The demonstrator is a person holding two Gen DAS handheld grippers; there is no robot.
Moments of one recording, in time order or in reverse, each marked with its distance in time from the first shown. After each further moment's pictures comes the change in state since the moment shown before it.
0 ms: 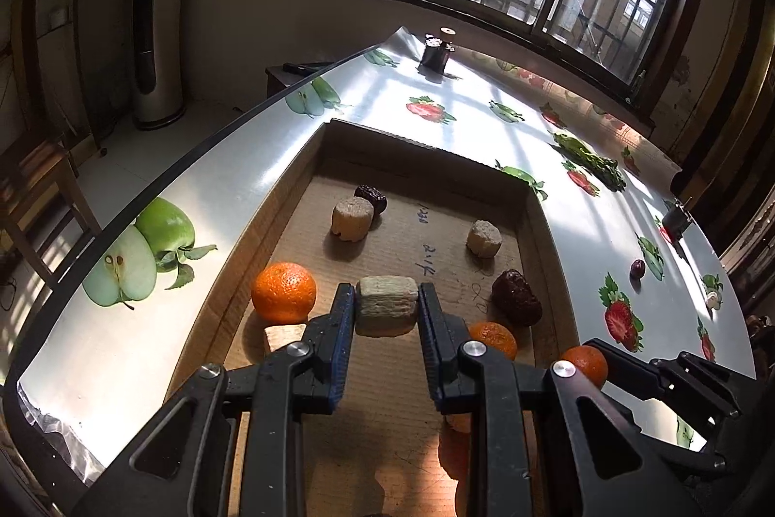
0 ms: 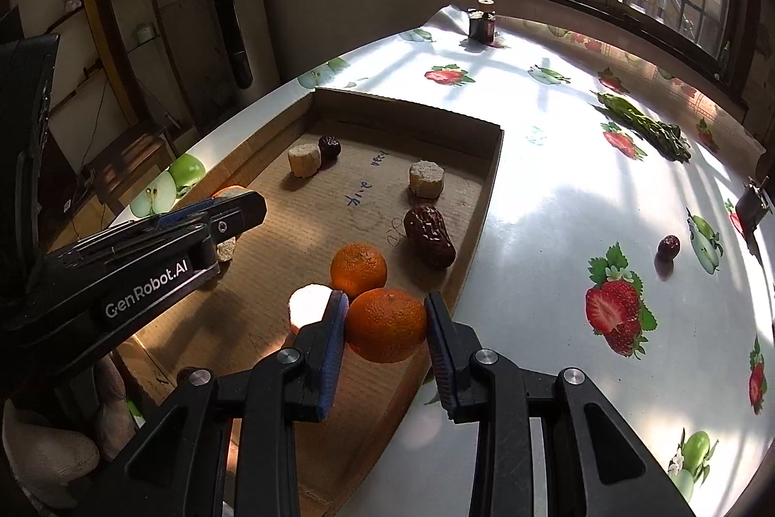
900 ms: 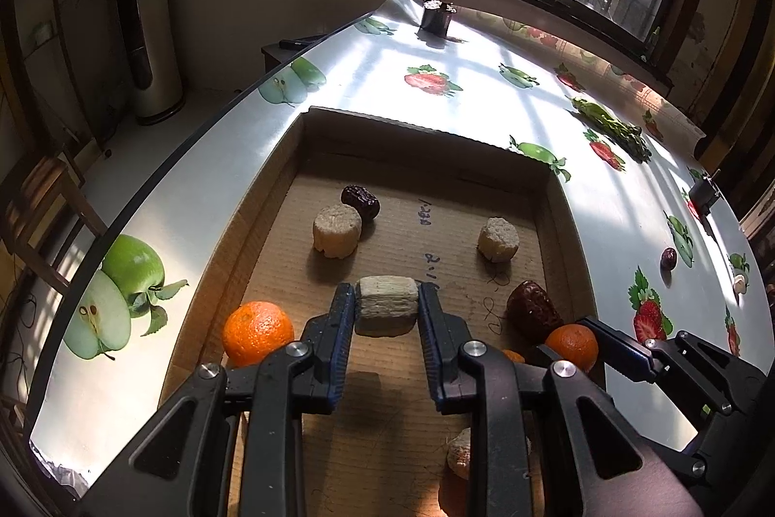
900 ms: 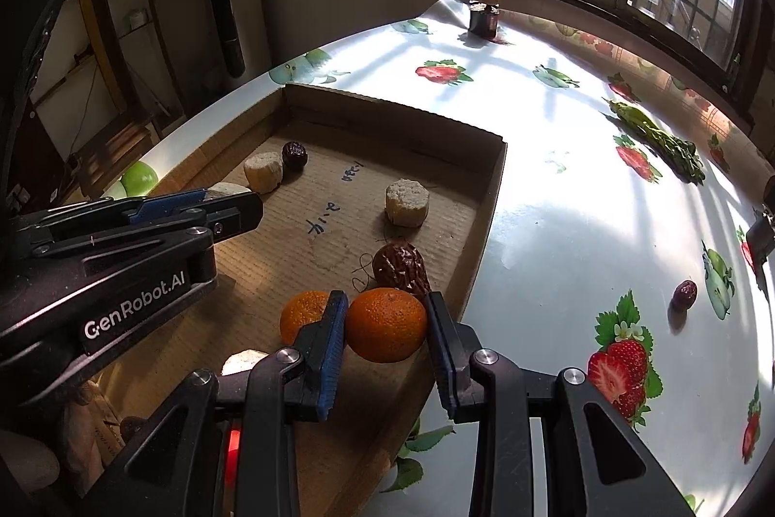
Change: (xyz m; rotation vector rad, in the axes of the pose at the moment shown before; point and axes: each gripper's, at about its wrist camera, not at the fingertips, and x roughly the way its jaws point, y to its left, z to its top) left arm 0.038 -0.014 0.025 0.057 0.115 0.056; right arm 0.040 -0.016 0.022 -0.027 0.022 -0.014
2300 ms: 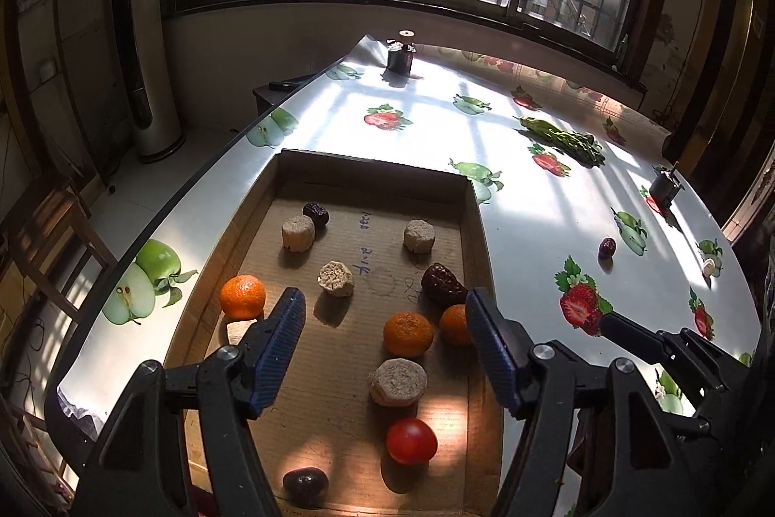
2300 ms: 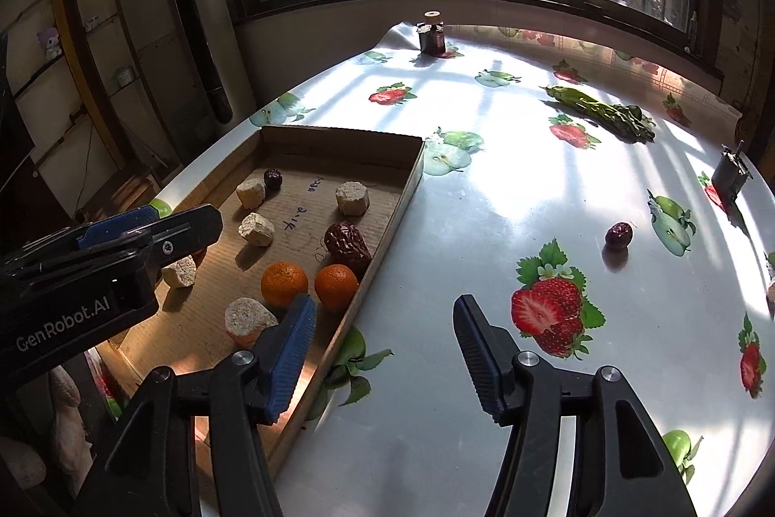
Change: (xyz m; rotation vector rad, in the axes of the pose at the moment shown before) left arm -0.079 -0.053 -0.027 0.064 -0.112 0.000; right arm -0.069 -0.051 -0.040 0.155 -0.094 0.007
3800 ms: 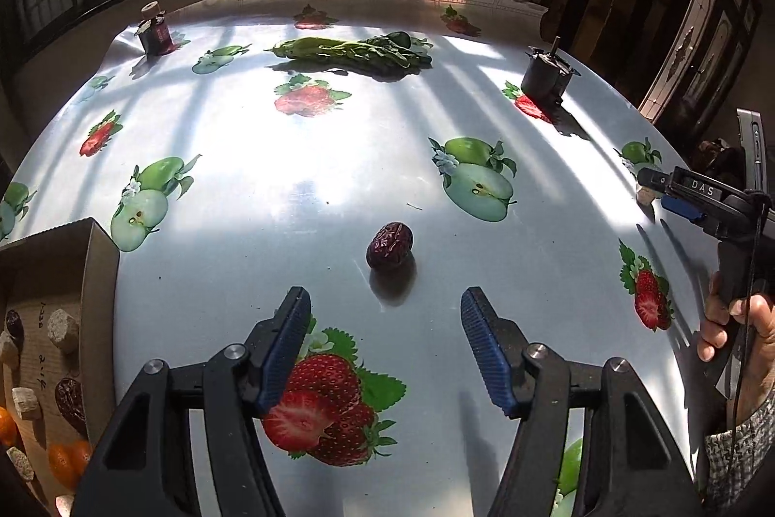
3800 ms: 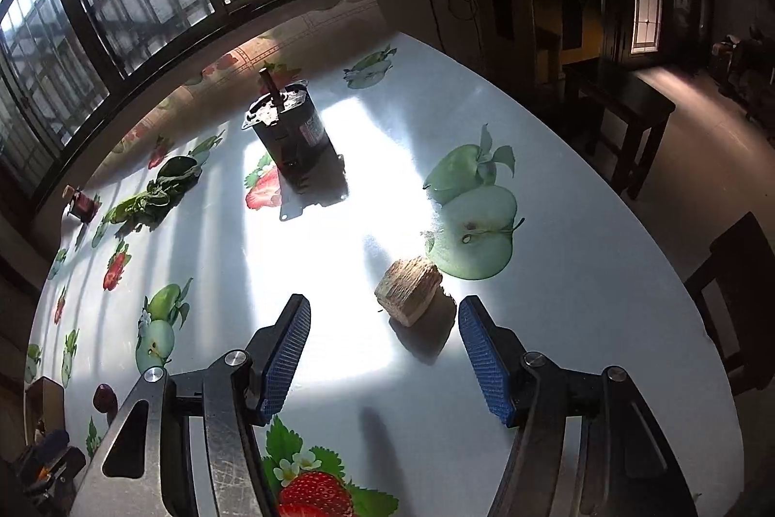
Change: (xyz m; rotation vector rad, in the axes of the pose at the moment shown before) left arm 0.139 -0.231 0.019 0.307 0.188 -0.275; right arm -0.043 -0.421 -0.023 0.663 -0.047 -0.398
